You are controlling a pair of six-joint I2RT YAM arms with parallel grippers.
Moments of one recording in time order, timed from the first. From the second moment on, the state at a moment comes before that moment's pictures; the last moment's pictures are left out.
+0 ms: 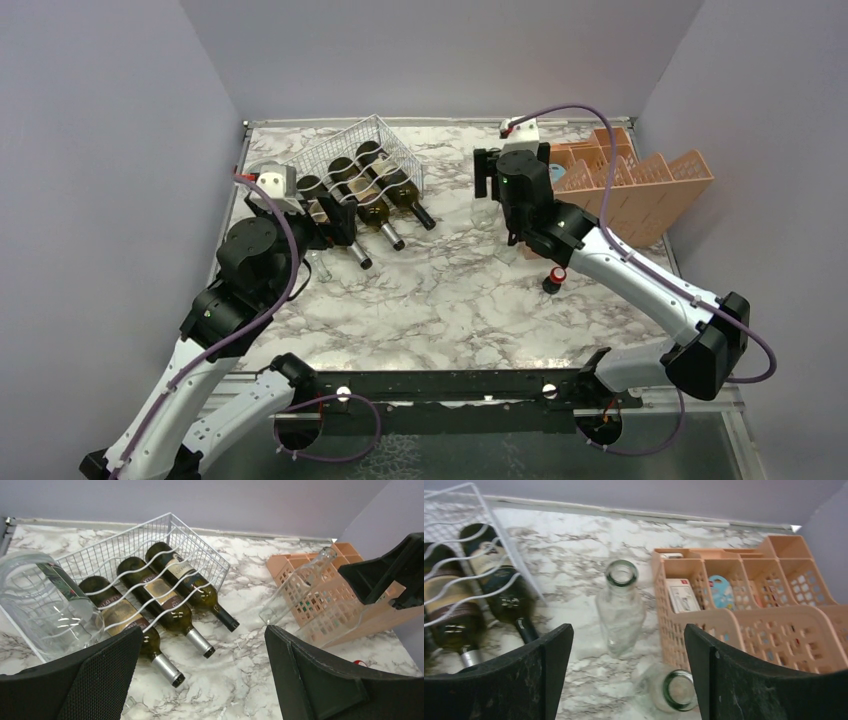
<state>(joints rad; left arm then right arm) -0.60 0.67 1.07 -0.49 -0.36 -0.30 0.79 1.34 1.25 -0.20 0.71 0.11</state>
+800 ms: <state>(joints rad) -0.60 0.73 1.03 -0.50 -0.33 -0.32 0.70 1.33 1.19 -0.39 0.75 0.23</state>
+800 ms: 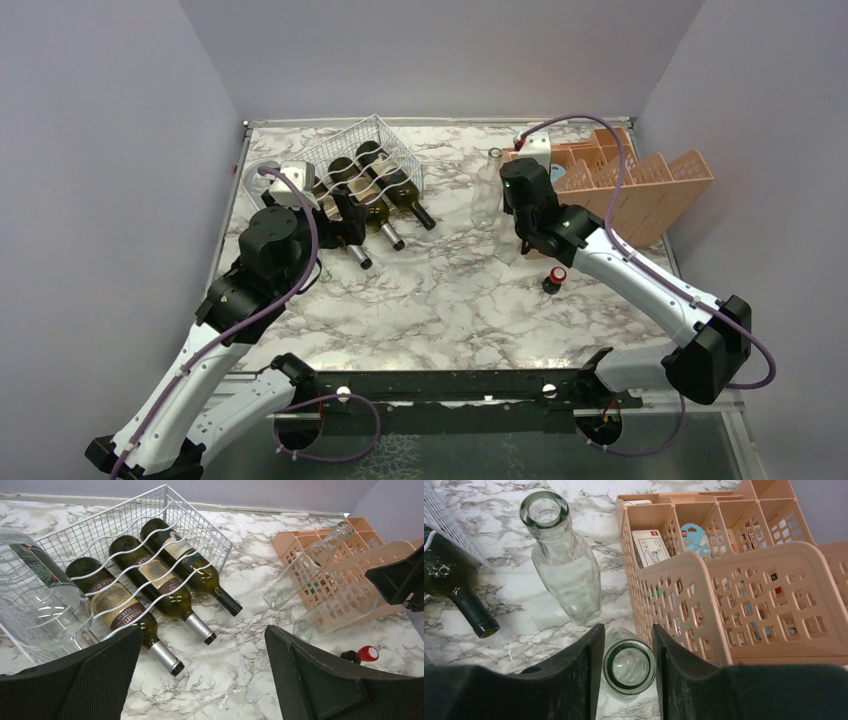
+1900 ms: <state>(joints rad) -0.77 0.94 0.50 0.24 0.13 -0.33 0.69 1.15 1.12 -0.42 0.09 0.13</state>
